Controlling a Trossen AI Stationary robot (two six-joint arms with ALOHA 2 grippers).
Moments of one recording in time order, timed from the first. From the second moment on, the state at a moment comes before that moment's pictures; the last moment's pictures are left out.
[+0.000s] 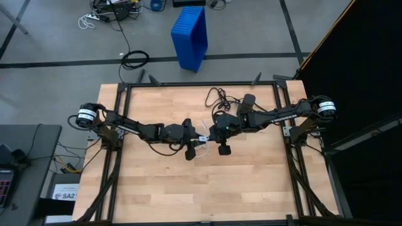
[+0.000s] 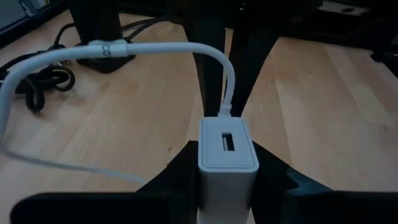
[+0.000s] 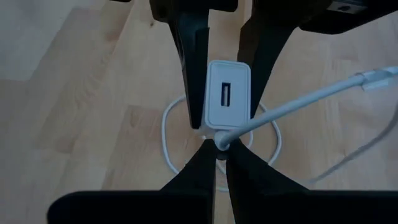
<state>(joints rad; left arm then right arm) -0.07 1.61 0.74 0.49 -0.14 -0.18 0.01 1.58 1.00 -0.15 -0.06 -0.15</state>
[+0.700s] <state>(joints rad) -0.07 1.61 0.74 0.49 -0.14 -0.18 0.01 1.58 1.00 -0.12 -0.07 -0.12</state>
